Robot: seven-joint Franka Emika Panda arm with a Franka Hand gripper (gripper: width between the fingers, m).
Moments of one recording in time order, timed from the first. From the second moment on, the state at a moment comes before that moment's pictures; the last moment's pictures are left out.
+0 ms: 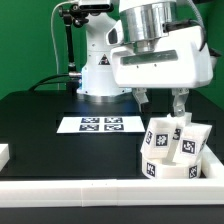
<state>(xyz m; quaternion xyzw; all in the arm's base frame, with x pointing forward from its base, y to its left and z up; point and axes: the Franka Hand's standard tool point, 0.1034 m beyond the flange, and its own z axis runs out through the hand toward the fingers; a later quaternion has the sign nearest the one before) 0.582 0.060 0.100 -0.90 0.42 -0.03 0.08</state>
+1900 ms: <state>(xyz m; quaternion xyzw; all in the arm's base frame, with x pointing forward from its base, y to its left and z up) 0.584 0.052 0.099 -0.93 -0.36 -0.05 -0.03</state>
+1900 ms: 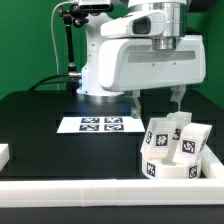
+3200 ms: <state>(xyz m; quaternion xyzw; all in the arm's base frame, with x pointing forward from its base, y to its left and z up) 0.576 0.059 0.080 -0.74 -0.67 0.01 -0.08</state>
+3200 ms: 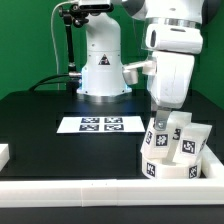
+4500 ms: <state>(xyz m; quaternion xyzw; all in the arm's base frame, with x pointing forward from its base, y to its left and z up) 0.574 0.047 0.080 -0.93 -0.37 0.03 -0.06</state>
